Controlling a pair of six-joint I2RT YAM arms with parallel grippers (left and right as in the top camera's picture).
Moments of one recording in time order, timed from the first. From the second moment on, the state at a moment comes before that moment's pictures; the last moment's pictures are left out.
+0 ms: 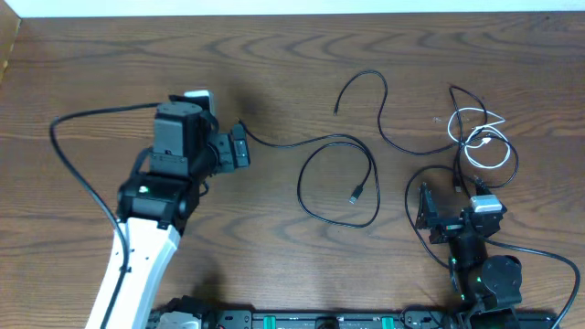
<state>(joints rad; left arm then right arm) -0.18 1.15 0.97 -0.63 0.00 -0.25 0.18 0.01 0.01 -0.06 0.07 0.07</state>
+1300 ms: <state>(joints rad) -0.18 0.79 0.02 0.18 0.02 -0.27 0.18 0.01 0.01 -0.06 0.07 0.07</state>
